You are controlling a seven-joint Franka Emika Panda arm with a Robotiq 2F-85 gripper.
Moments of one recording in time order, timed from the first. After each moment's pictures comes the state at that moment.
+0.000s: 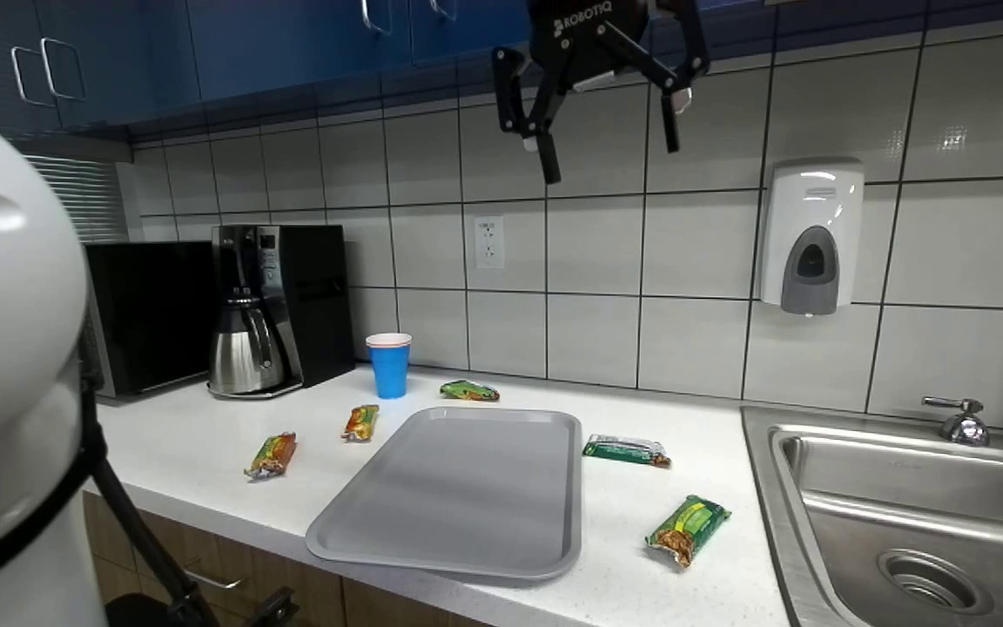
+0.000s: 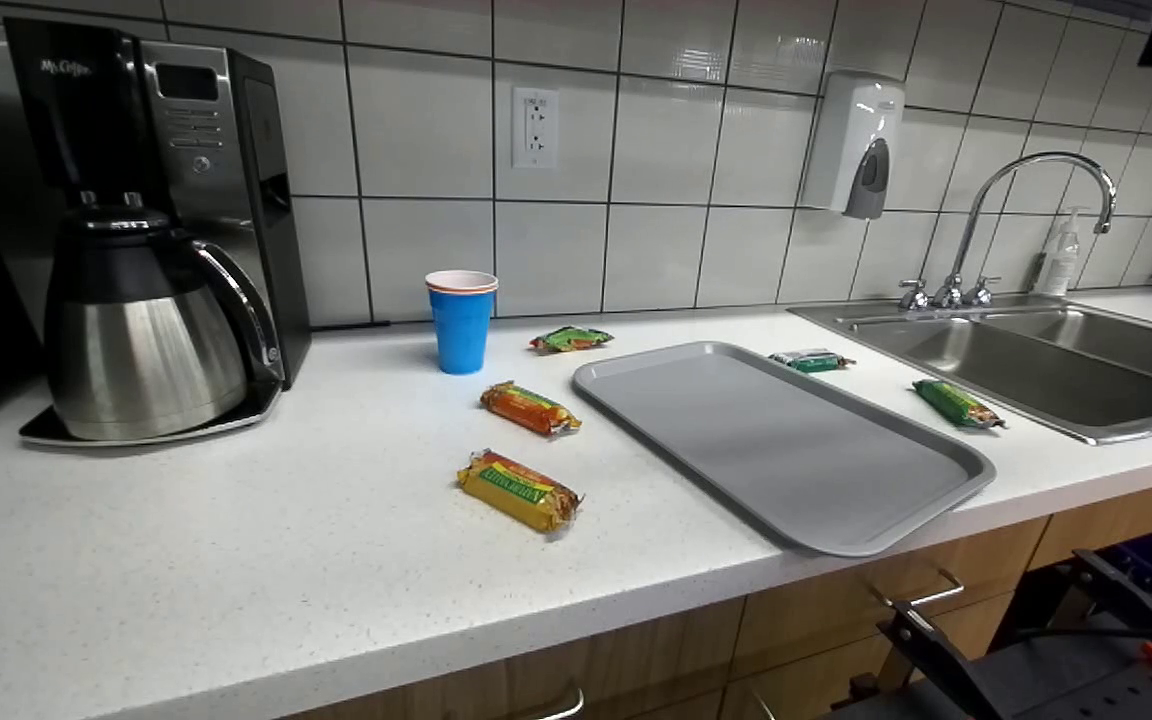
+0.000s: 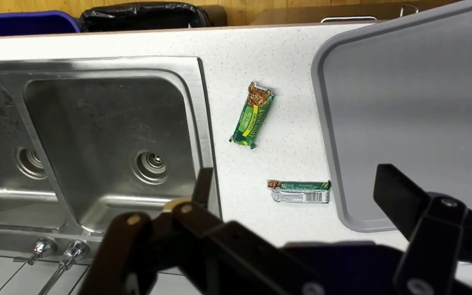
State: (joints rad) arm -0.17 -0.78 -0.26 -2.51 -0.33 1.95 -0.31
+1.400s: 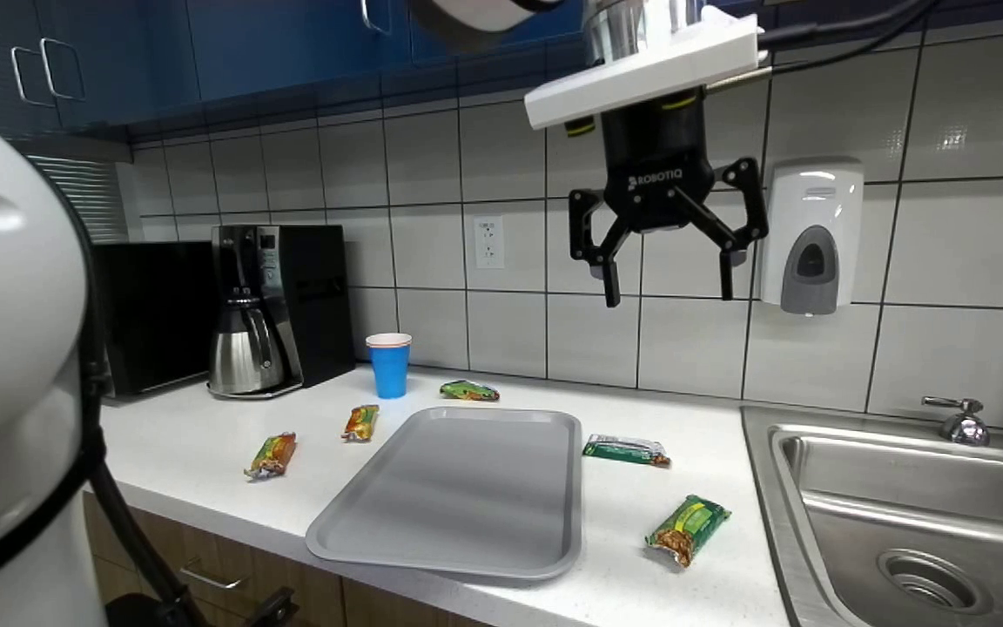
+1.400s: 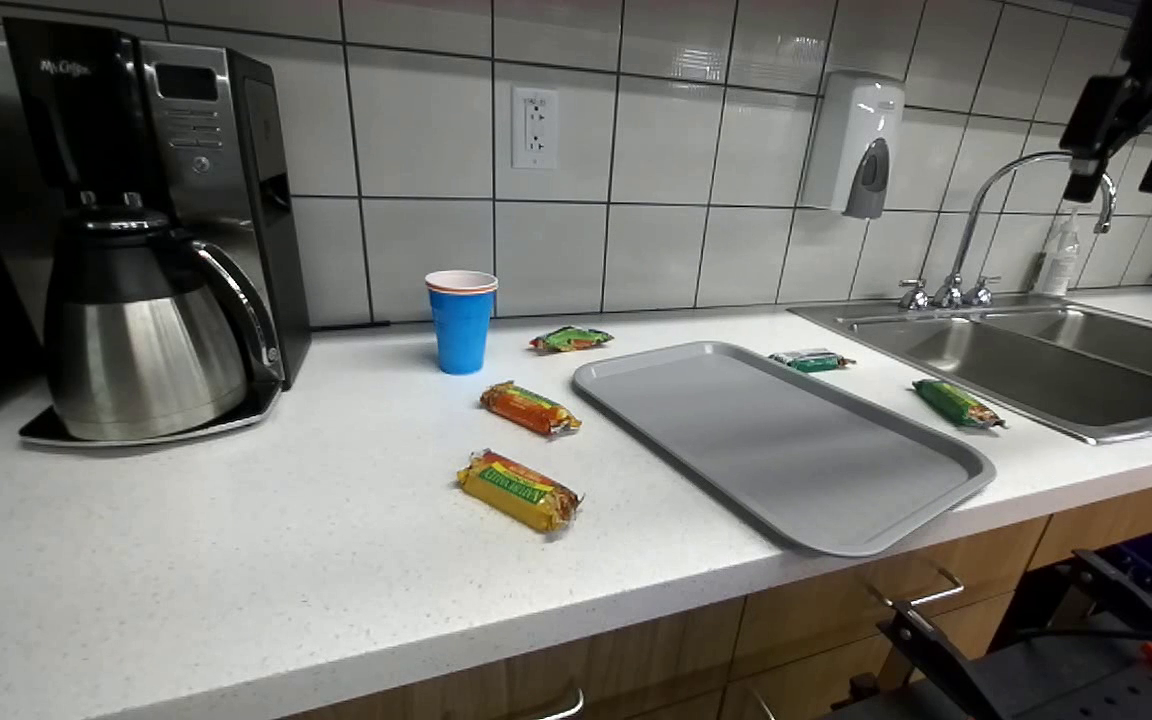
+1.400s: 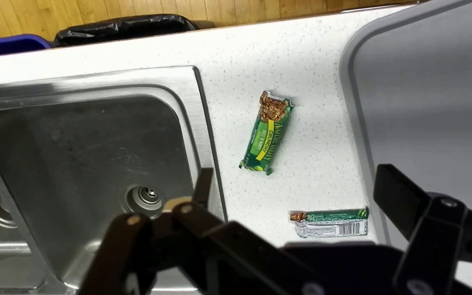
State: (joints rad) arm -0.17 -0.47 -0.38 -2.54 -0.31 2.22 -0.31
